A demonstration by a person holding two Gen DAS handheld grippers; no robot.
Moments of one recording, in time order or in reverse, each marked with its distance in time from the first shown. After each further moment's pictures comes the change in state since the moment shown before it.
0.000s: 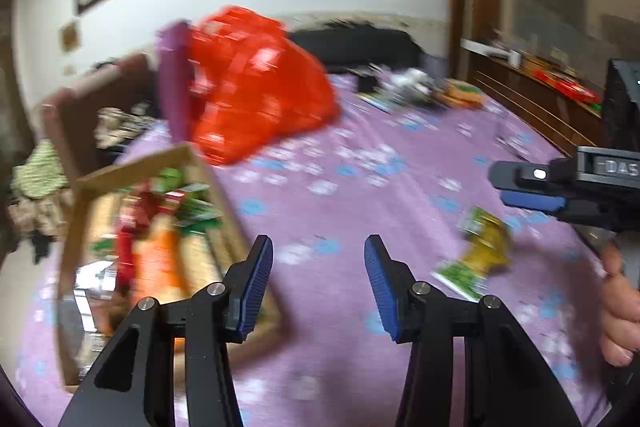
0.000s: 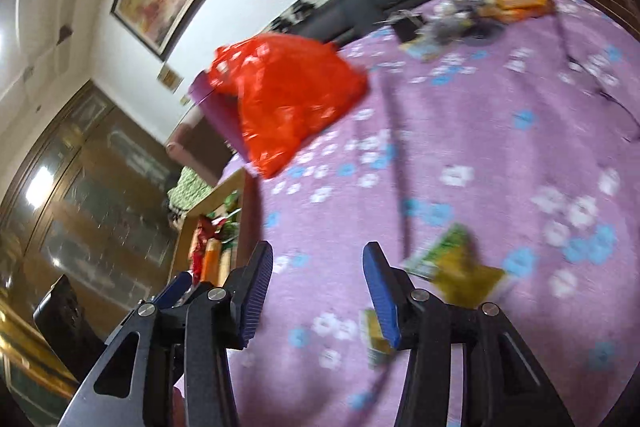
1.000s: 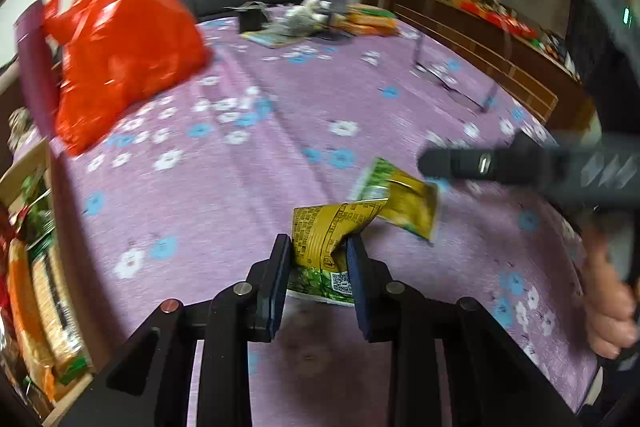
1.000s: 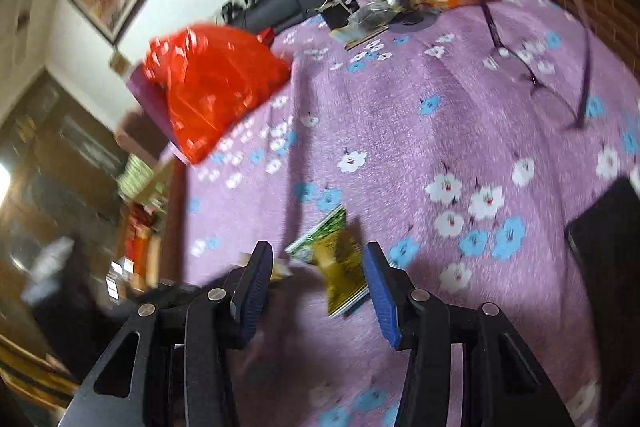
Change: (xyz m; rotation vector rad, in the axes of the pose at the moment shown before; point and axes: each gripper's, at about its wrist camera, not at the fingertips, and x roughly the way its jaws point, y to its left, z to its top) left arm 0.072 -0.064 0.005 0.109 0.196 -0.222; right arm 0.011 -0.034 0.007 -0.083 0.121 -0.246
